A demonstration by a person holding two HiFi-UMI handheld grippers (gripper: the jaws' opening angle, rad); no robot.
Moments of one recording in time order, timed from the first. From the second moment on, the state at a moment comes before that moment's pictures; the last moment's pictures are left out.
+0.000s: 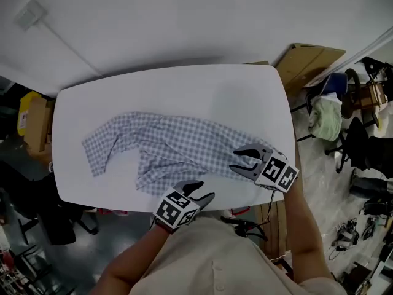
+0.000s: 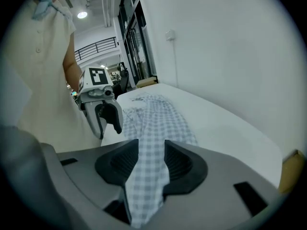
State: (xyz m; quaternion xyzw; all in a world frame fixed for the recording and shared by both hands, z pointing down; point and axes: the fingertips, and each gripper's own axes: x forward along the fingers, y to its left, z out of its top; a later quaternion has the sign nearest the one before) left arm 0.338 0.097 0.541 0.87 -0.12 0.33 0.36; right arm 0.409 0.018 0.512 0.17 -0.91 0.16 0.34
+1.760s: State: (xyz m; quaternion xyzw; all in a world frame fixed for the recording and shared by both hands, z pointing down) left arm 0.088 0.052 0.606 0.77 -0.30 0.29 0.48; right arm 0.103 -0.007 0.533 -0.01 -0.88 0.10 0.46
